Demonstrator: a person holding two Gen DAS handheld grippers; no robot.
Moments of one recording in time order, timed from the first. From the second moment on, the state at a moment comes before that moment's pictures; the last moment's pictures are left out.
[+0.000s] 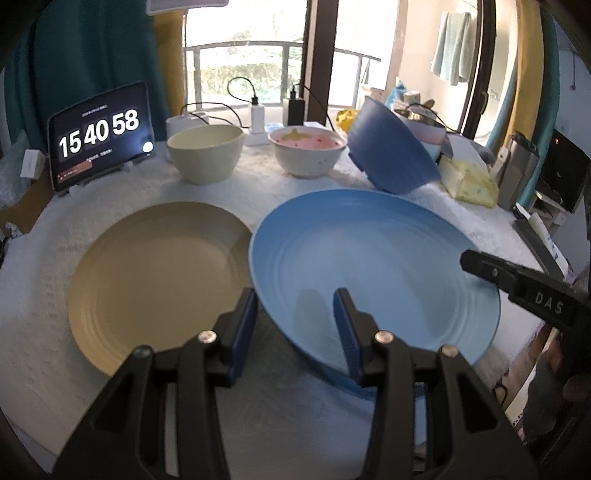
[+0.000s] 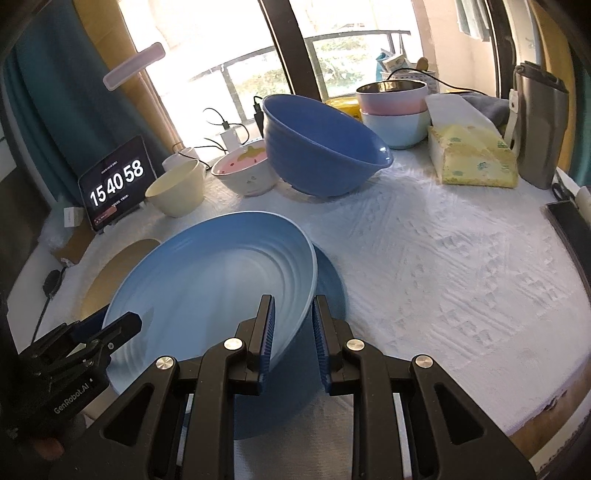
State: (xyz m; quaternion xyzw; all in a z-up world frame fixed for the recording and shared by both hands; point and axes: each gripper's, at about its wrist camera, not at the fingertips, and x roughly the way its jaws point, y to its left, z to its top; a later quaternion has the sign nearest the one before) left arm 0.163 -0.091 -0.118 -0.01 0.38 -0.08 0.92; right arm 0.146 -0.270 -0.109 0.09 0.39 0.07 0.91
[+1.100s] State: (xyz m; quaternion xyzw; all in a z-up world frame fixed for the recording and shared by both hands) left arm 0.159 -0.089 -0.125 -0.02 0.39 -0.08 0.92; right arm 0.144 -0.280 -0.116 0.08 0.38 0.03 0.92
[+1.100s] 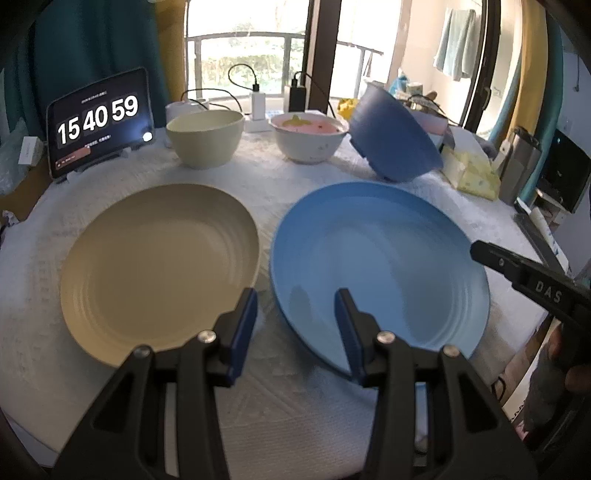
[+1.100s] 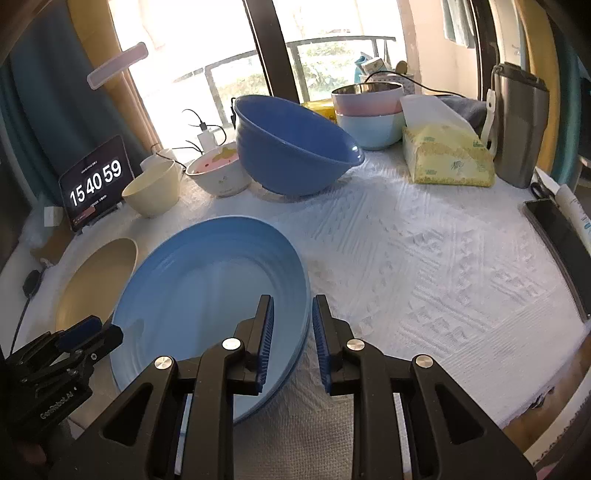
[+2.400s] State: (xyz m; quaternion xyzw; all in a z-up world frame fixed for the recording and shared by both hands) left arm 0.171 0.001 -0.115 -0.10 0.36 -0.05 0.93; right arm 0.175 -0.186 -0.099 0.02 0.39 0.08 0.92
